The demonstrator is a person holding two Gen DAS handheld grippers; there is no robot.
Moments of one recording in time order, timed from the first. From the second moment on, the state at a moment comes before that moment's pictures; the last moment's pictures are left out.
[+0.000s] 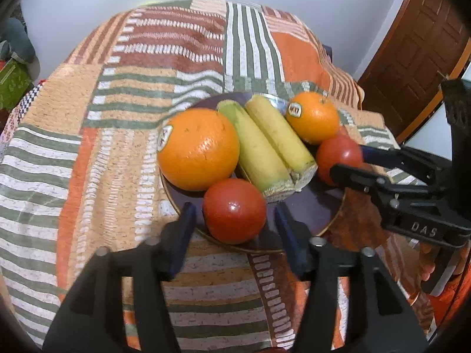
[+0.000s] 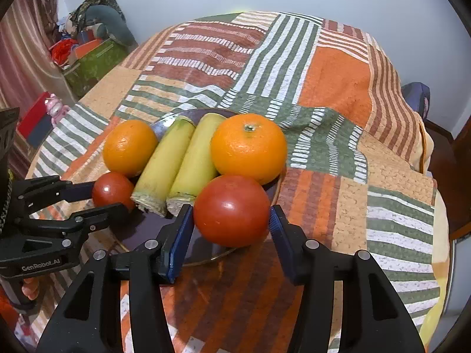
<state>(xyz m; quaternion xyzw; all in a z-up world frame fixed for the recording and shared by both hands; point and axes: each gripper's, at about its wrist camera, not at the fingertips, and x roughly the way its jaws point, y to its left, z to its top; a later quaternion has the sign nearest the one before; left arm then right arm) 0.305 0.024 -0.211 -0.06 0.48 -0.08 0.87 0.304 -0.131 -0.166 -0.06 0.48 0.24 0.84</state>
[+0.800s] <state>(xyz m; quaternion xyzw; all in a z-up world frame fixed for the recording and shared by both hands) 0.254 0.041 -0.199 -0.04 0.48 -0.08 0.88 0.250 -0.102 -0.191 -0.12 0.51 0.28 0.81</state>
